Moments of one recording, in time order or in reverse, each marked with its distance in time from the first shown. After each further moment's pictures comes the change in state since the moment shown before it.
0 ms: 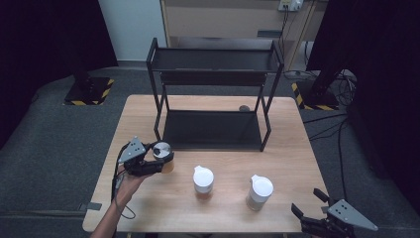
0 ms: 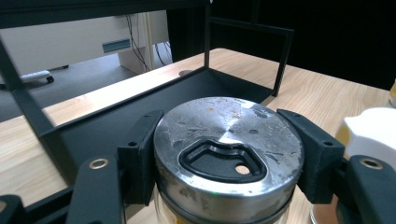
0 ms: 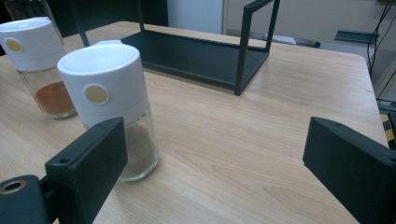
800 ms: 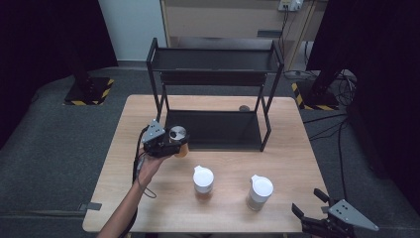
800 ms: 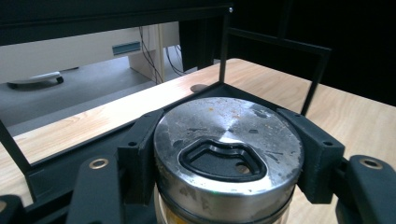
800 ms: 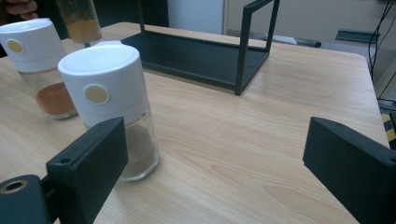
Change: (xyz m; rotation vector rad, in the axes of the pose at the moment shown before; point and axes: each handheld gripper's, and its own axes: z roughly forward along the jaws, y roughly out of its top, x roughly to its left) left arm 0.006 0.021 0.066 -0.004 0.063 -0.029; right arm -0.002 -0.001 -0.001 -0.002 0.004 0.005
